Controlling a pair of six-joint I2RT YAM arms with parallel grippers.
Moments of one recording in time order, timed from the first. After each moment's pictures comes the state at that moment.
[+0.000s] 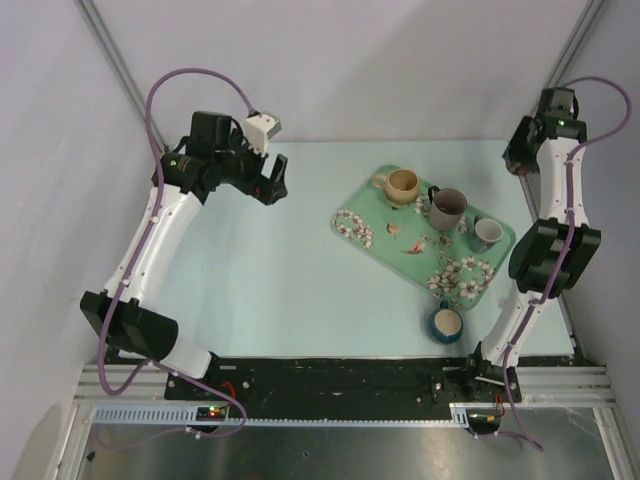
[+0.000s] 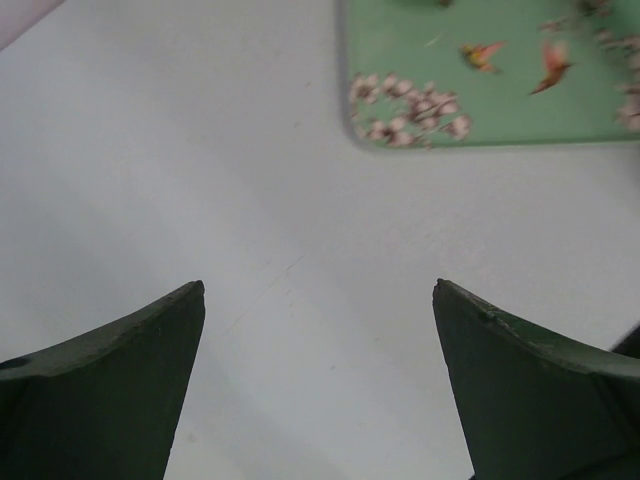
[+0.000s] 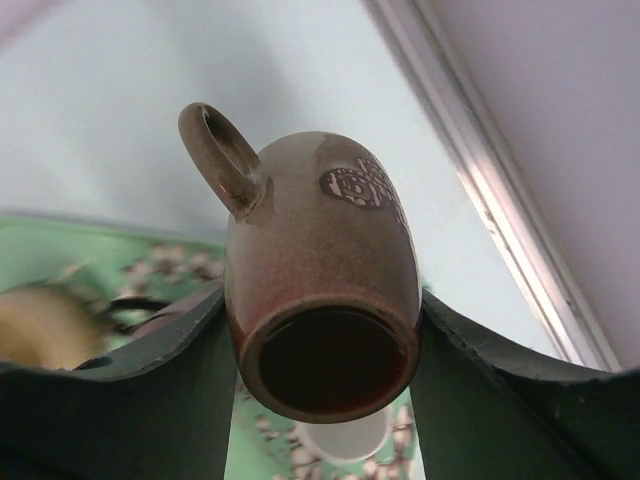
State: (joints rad) left arm -0.29 1.50 1.69 -0.90 0.30 0.24; right arm -0.26 2.03 2.08 -0.92 0.17 0.24
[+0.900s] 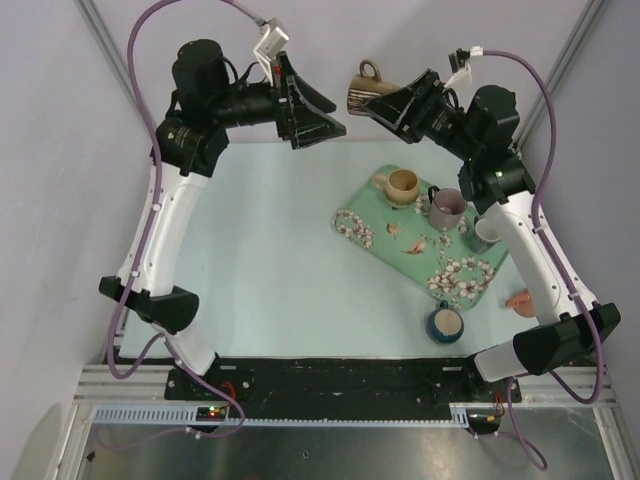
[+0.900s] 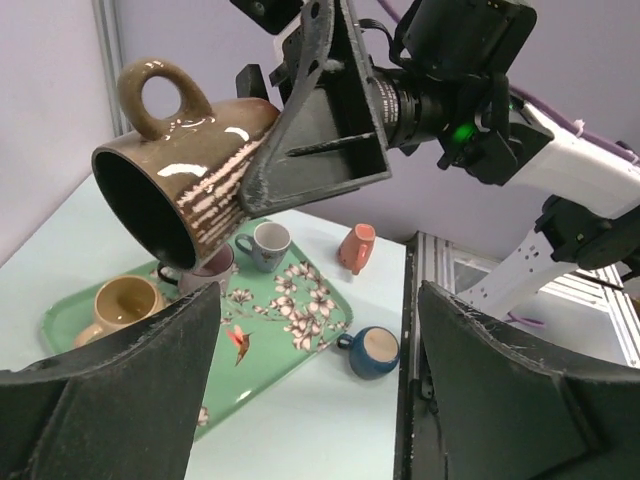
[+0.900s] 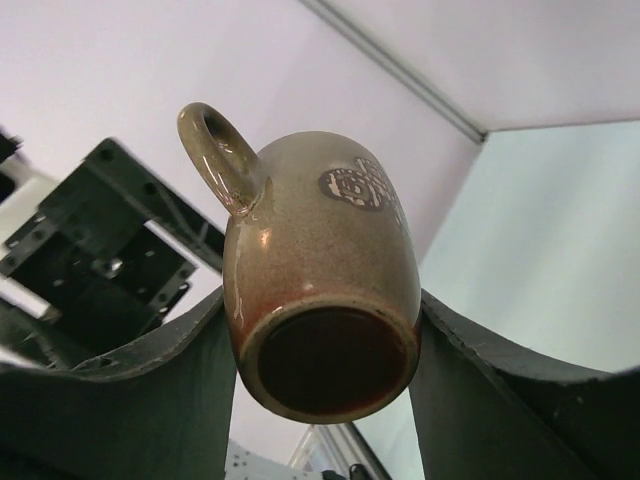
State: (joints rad) left arm -0.42 1.71 2.30 -0.59 0.96 -0.25; right arm 0.35 1.45 1.69 -0.13 -0.48 0.96
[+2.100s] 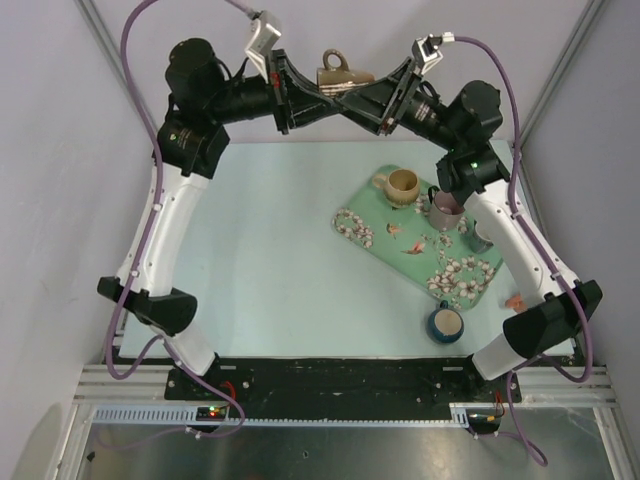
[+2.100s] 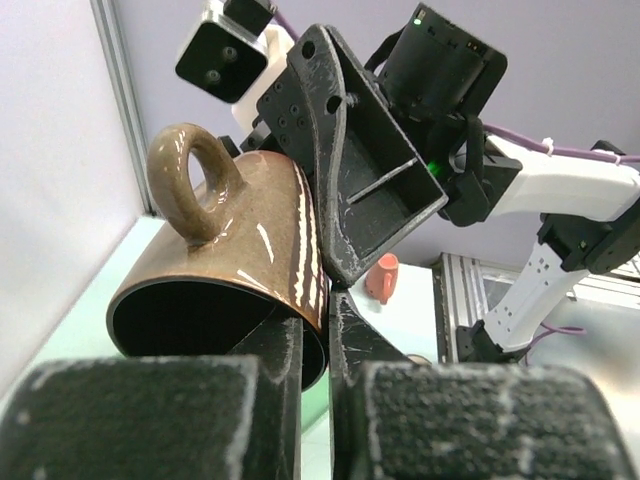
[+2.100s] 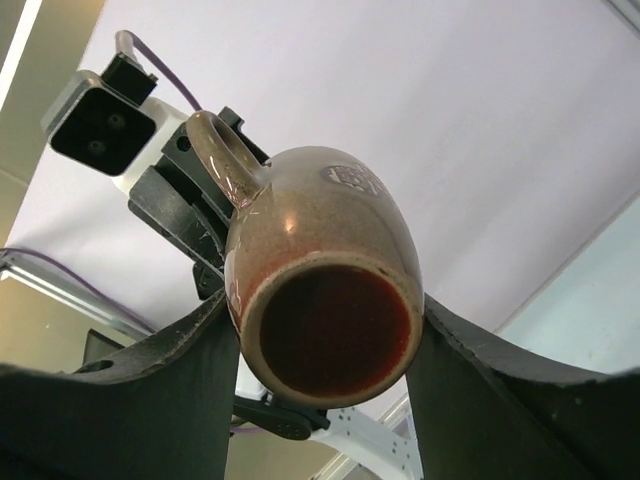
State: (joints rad) left arm -0.42 1.71 2.27 -0.37 1.00 -0.26; right arm 0.44 1.56 1.76 0.21 -0.69 1.23
